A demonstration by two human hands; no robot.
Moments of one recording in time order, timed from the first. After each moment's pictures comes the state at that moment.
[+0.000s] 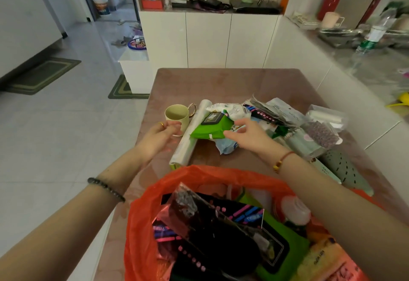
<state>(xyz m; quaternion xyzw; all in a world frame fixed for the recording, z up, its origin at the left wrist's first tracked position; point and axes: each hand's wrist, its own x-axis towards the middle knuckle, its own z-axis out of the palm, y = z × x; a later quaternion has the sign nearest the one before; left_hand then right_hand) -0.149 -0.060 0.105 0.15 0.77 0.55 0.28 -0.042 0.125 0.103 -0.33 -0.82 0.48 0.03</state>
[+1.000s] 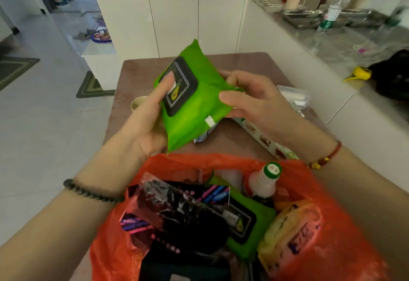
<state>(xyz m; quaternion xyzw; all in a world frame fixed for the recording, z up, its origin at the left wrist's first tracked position) -0.077 -0.009 0.170 0.10 0.45 0.74 0.49 0.042 0.122 0.189 -0.02 -0.70 0.69 0.16</state>
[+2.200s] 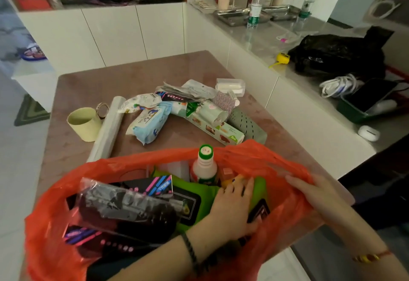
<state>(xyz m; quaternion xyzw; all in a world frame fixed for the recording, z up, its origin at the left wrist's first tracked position) 0.154 0.058 0.033 0.67 0.72 0.02 0.18 0.305 0.158 0.083 -0.51 -0.65 0.53 0.19</state>
